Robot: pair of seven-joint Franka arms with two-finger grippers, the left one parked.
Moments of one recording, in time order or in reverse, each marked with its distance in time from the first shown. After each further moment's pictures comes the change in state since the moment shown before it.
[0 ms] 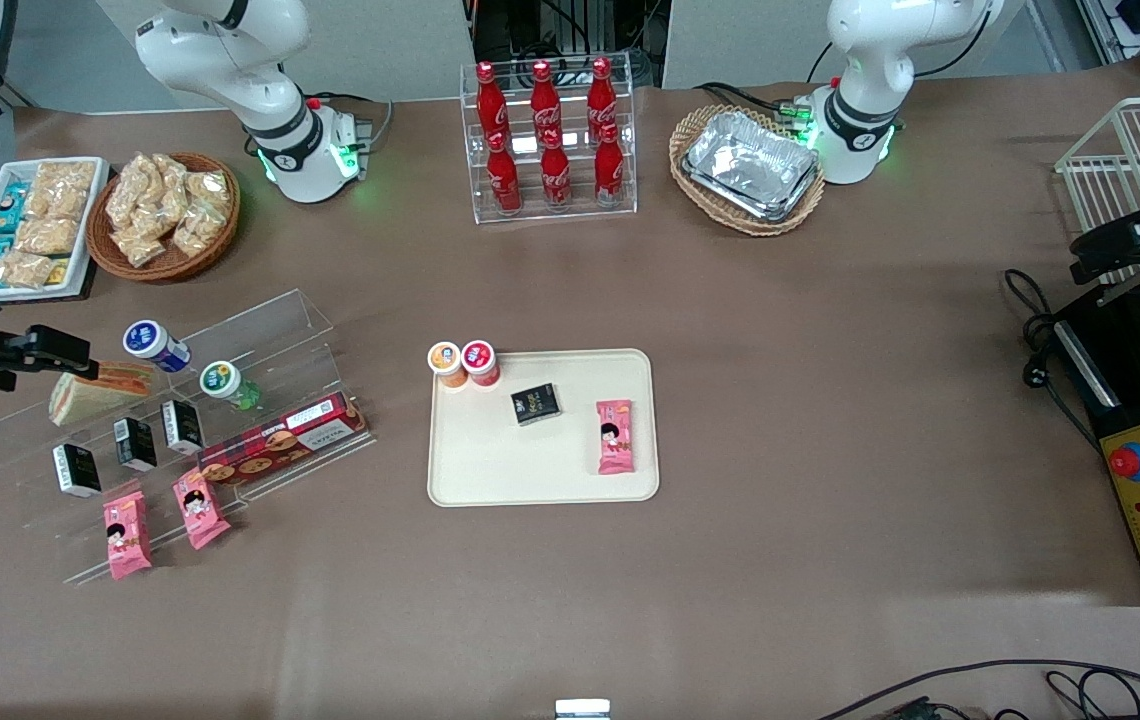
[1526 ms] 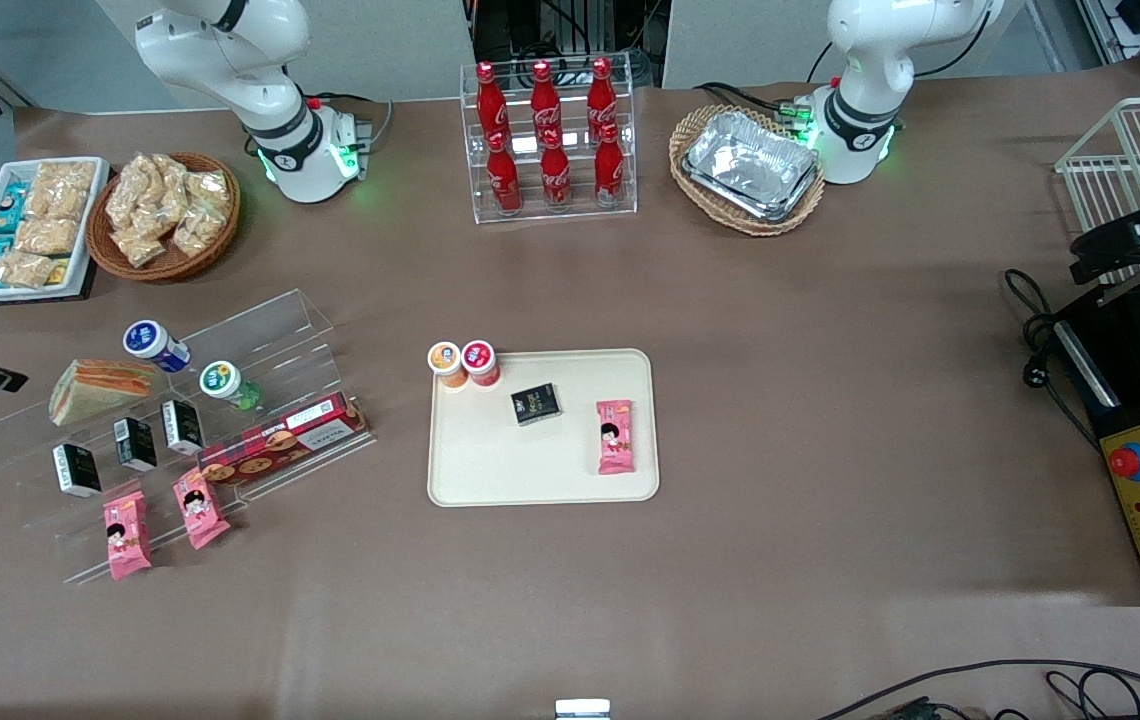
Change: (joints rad) arm -0.132 -0.001 -0.014 -0.011 -0.003 -0.024 0.604
